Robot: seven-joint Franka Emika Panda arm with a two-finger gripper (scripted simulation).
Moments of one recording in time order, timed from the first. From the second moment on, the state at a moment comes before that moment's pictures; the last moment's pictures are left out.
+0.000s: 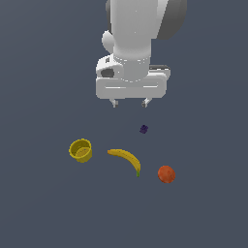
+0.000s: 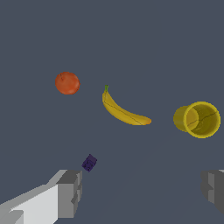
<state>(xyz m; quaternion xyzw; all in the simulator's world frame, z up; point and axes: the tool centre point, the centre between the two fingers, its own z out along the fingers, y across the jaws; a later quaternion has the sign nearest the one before) -0.007 0.021 0.320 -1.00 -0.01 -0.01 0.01</state>
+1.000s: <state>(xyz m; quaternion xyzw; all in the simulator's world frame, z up) 0.001 -0.004 0.315 -1.00 -0.02 -0.01 -0.01</state>
